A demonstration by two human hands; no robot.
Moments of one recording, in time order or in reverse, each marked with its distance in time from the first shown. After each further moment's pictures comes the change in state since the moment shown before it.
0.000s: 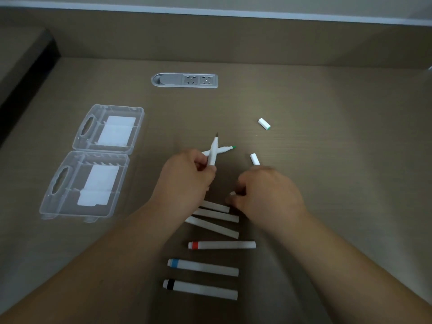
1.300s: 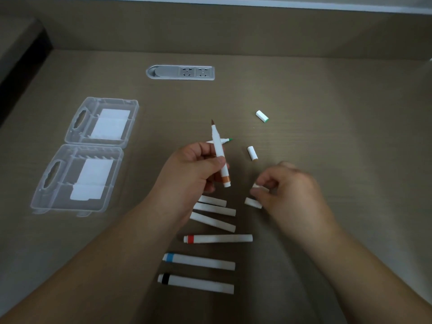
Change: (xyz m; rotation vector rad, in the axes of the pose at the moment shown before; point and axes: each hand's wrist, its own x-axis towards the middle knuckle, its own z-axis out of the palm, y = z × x) left_hand -0.013 0.008 0.008 -0.658 -0.183 -0.152; right_hand -0.026 0.040 0.006 0.306 0.230 0.049
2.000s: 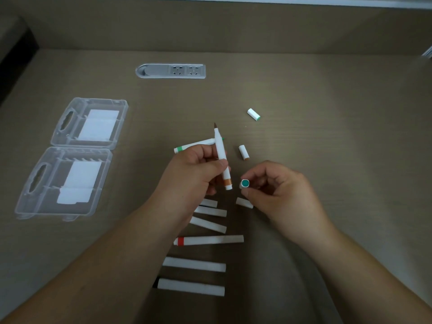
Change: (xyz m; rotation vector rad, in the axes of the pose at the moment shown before) left_hand 0.001 0.001 0.021 0.058 -0.001 -0.021; right_hand -0.006 0.002 -0.006 0.581 -0.105 0.065
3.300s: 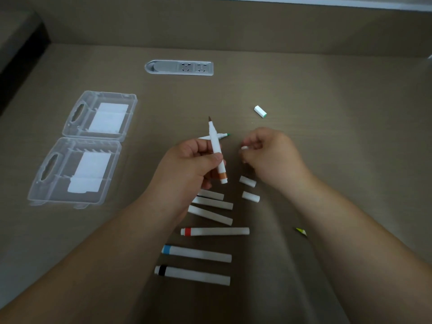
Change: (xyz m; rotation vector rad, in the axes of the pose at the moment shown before) left_hand -0.009 -0.003 -0.019 -0.004 0.048 0.015; right_hand 0.062 -0.018 0.017 -0.250 0.045 0.166
